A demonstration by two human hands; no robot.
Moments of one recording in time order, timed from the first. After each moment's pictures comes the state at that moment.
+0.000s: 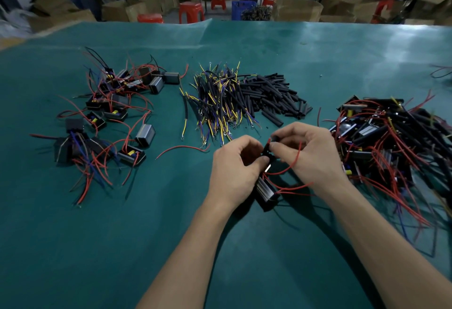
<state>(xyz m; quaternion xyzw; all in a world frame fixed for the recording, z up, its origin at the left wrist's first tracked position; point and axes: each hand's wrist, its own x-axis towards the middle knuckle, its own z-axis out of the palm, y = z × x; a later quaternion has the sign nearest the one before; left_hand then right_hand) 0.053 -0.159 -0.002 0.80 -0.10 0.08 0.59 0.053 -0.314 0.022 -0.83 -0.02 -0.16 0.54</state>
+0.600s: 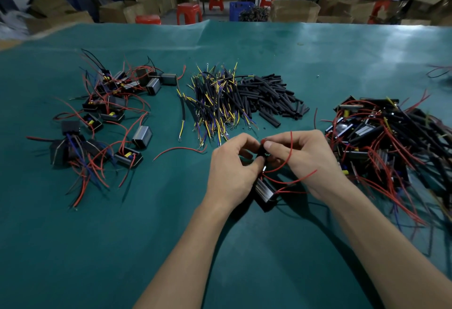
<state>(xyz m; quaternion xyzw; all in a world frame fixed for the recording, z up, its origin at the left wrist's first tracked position) 0.054 -0.160 -0.001 0.82 -0.11 0.12 0.55 0.053 -0.315 0.021 -0.78 -0.02 -0.08 0.63</state>
